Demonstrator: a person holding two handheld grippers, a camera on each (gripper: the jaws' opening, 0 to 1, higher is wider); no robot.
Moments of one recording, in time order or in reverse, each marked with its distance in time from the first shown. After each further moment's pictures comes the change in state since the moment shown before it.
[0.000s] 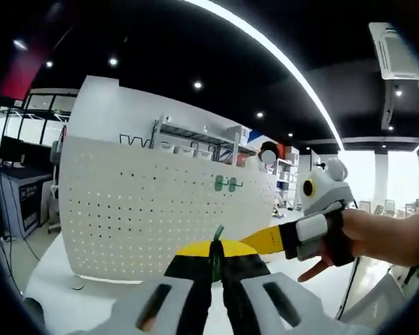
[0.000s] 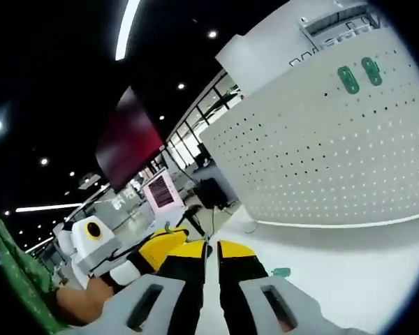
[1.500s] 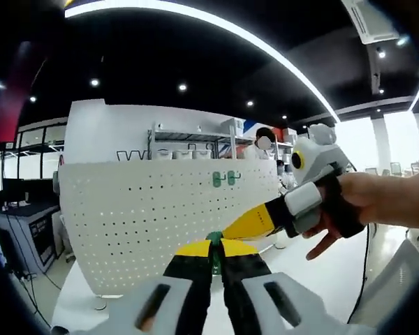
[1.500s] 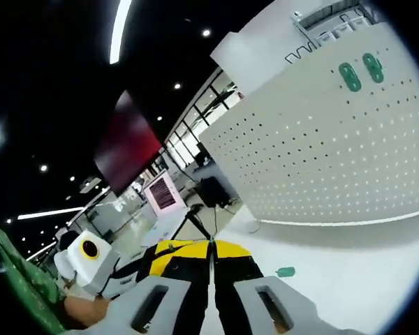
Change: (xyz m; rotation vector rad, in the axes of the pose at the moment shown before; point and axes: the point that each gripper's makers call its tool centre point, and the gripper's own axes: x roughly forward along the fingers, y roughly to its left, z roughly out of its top) left arm 0.003 -0.010 -0.005 0.231 0.038 0.013; right arm 0.004 0.007 0.008 -0.005 0.023 -0.008
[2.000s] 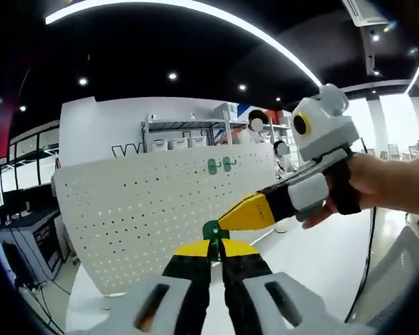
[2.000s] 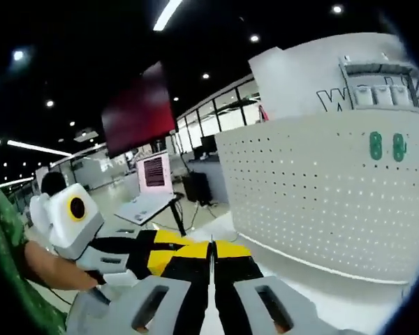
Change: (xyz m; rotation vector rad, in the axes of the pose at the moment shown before) left arm 0.004 -0.002 -0.007 0.048 0.095 -0.009; right arm -0.002 0.011 0.004 -0.451 0.018 -0.073
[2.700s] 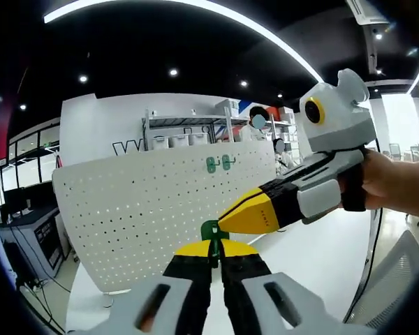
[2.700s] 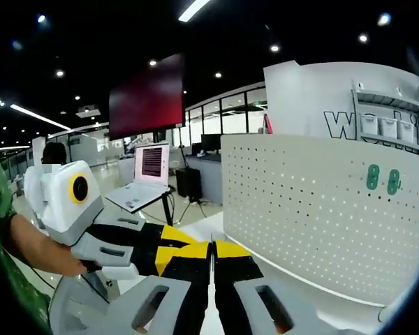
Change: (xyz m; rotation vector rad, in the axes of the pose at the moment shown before) left arm 0.002 -0.007 0.003 -0.005 0.018 0.008; right arm -0.008 0.003 0.003 -0.066 0.006 -0.023
